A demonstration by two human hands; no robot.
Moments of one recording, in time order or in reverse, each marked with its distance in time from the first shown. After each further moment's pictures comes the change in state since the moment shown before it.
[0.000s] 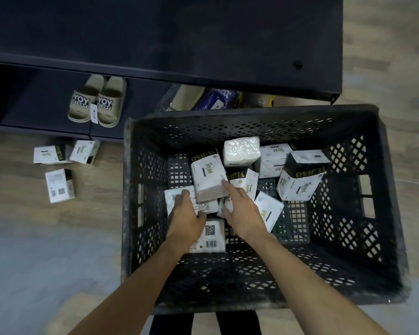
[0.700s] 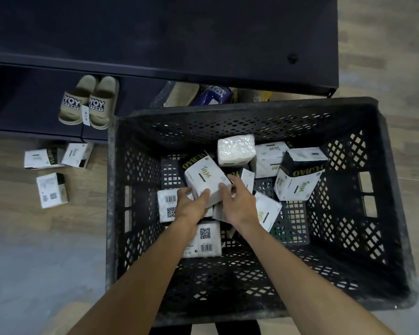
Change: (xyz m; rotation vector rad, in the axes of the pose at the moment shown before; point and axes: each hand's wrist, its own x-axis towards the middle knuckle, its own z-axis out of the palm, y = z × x) left_hand 0.033 0.026 0.024 -0.748 -0.051 -0.508; right_hand 0.024 -0.002 0.006 0.414 0.222 0.236
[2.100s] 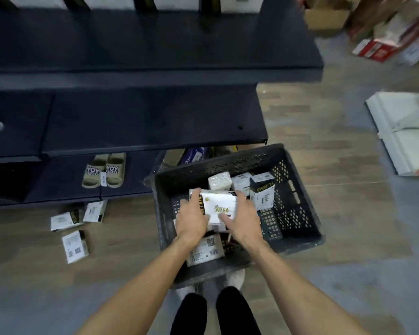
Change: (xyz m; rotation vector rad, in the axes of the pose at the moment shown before) left_hand -0.220 0.097 -0.081 0.902 0.049 0.686; right_hand -0.182 -0.141 -0.093 -0.265 0.159 -0.044
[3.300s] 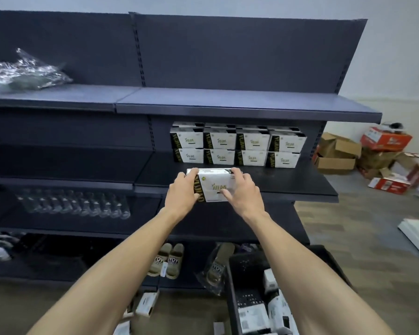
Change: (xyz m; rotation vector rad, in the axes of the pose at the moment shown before) left_hand -0.131 -0.035 -0.409 0.151 0.652 0.475; right_hand -0.150 -0.366 -0.099 -0.100 0.519 -0.648
